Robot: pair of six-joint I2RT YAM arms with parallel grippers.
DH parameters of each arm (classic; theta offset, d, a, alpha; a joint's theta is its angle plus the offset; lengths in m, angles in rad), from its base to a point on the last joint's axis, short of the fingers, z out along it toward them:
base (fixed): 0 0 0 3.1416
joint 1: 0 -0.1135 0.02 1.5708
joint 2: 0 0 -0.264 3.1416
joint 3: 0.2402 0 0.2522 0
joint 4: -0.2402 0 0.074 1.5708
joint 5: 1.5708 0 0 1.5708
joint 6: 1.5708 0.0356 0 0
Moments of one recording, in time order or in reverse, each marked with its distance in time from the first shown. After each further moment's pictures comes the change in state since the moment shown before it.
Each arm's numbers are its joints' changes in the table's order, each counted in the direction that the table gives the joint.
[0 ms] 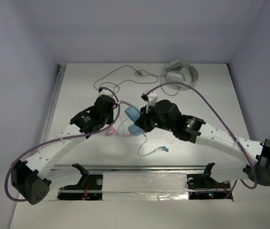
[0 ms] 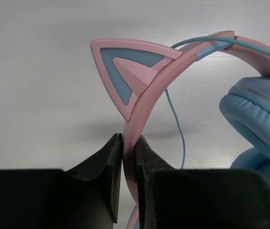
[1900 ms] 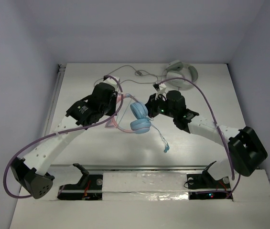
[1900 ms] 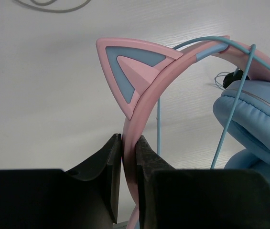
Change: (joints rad) left arm 0.013 0.071 0.260 -0.140 0.120 0.122; right arm 0.377 0.203 -0.198 0.537 -0.325 -0.003
